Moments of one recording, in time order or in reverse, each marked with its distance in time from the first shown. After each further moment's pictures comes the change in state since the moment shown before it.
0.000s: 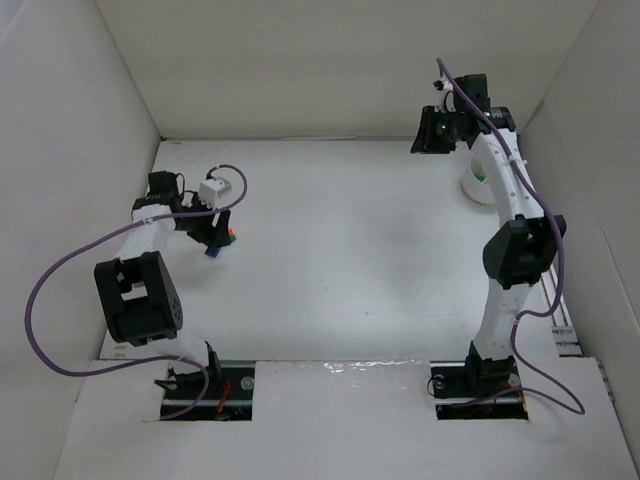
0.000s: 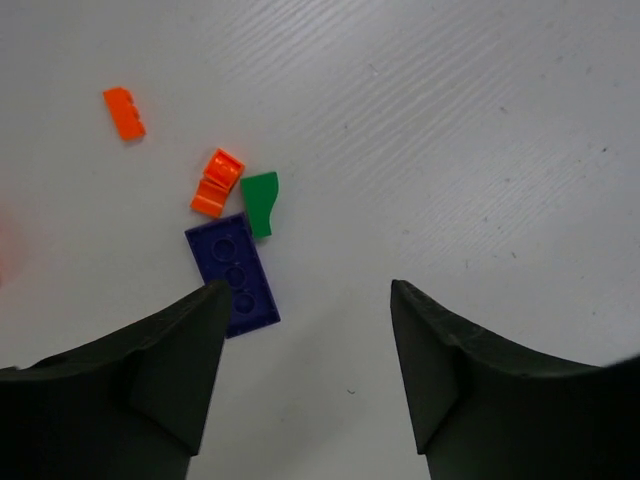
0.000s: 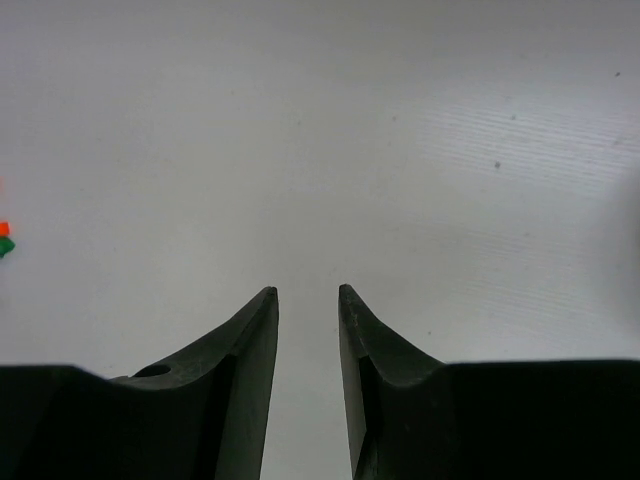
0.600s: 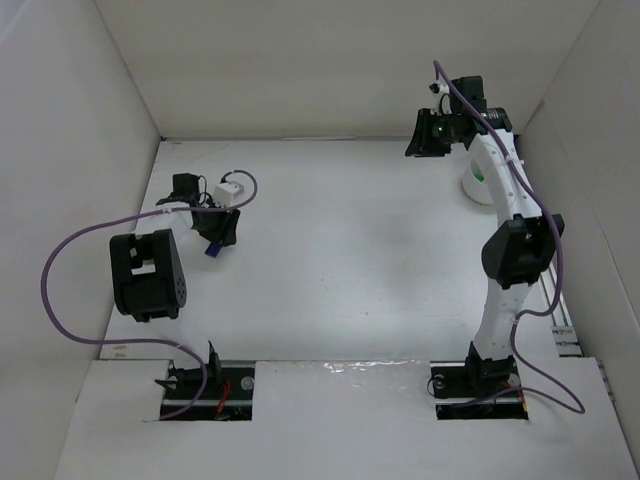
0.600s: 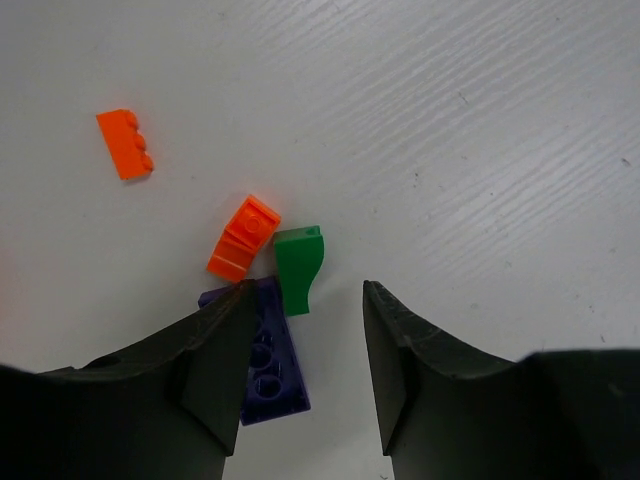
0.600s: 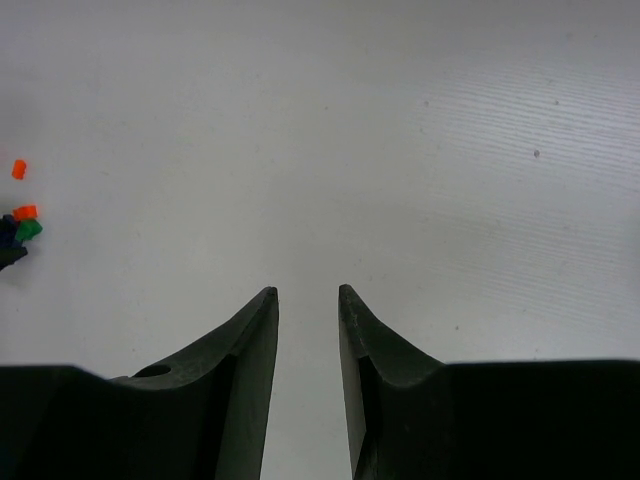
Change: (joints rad) left arm -0.094 0.143 -0.037 0.212 -0.171 -0.108; right arm 0.015 0.011 -0.017 -0.019 -0.059 0.032
